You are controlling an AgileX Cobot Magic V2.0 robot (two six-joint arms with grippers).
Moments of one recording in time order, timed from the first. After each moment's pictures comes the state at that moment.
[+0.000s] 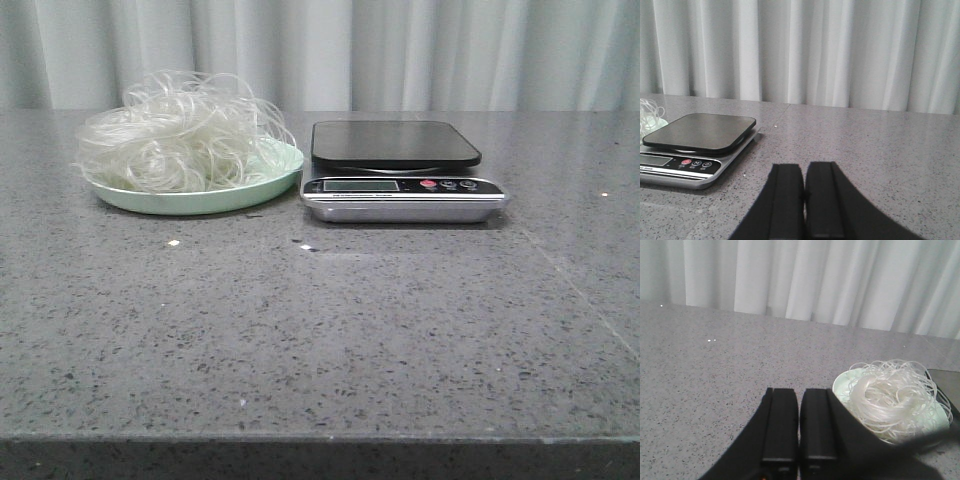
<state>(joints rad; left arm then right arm) -0.03 0.37 -0.46 -0.11 0.32 -0.05 0.12 -0.01 0.03 0.03 -0.07 0.01</state>
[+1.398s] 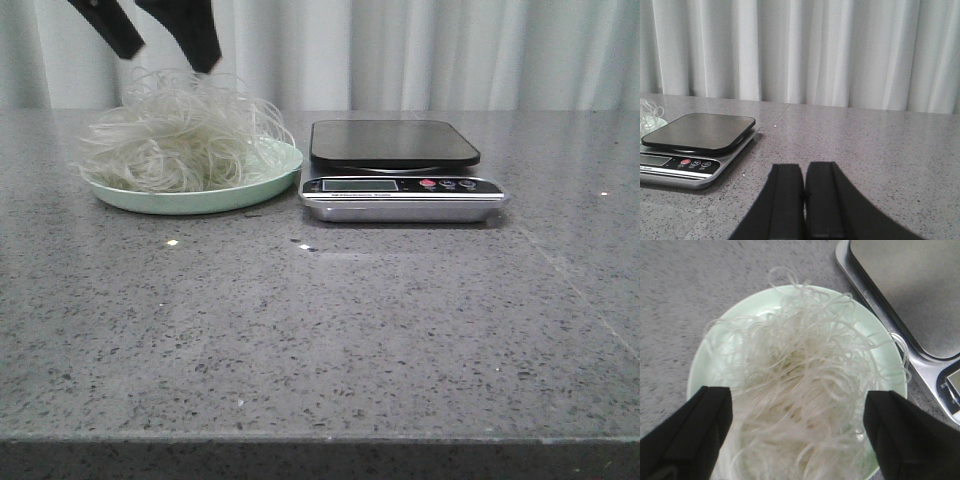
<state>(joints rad) -0.40 1.67 -1.52 -0.05 0.87 0.15 0.12 -0.01 0.03 0.03 -0.07 0.01</state>
